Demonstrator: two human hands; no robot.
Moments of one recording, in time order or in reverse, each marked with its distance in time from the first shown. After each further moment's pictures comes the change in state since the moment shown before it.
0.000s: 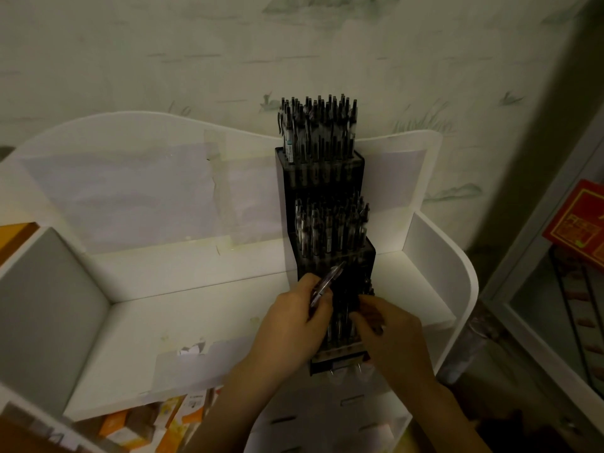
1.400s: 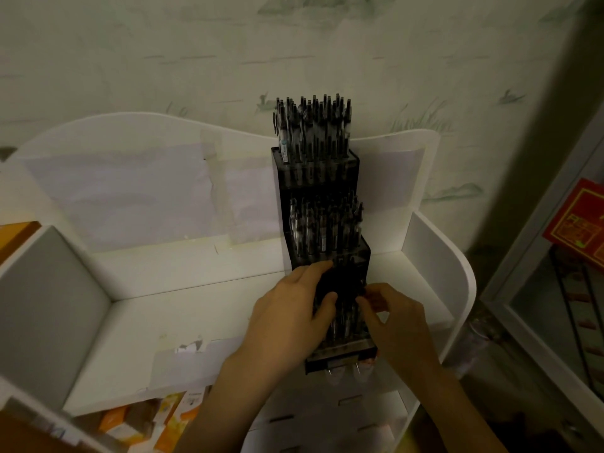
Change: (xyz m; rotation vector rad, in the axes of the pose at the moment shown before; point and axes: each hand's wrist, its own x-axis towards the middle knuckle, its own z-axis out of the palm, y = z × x) left_hand -0.002 0.022 -0.004 0.371 0.098 0.126; right_hand 0.020 0.019 -0.012 -0.048 0.026 -0.131
